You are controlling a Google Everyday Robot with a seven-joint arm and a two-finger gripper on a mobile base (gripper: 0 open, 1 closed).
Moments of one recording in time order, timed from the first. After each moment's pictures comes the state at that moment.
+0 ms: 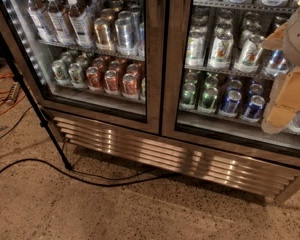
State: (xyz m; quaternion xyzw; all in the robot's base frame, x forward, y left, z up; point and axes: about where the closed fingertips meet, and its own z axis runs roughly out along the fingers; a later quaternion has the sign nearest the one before) arm 0.440 -0.215 0.980 -0.60 0.78 -0.04 0.17
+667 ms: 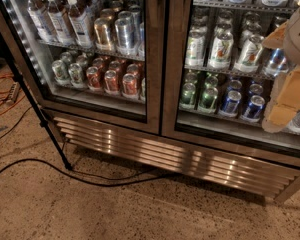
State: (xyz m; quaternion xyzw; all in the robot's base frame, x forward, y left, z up) arm 0.442 -0.216 0.981 -0.60 0.78 -0.04 0.17
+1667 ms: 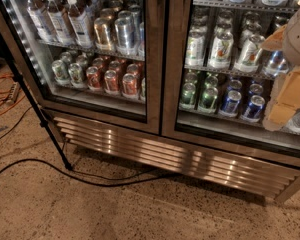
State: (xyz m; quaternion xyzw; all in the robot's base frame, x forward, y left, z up) arm 0.452 -0.225 0.971 -0.61 0.77 -0.03 0.17
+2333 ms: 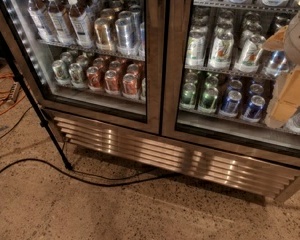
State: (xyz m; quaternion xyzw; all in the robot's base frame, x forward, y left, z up) arm 0.463 -0.233 0.965 -0.61 0.77 -0.03 0.17
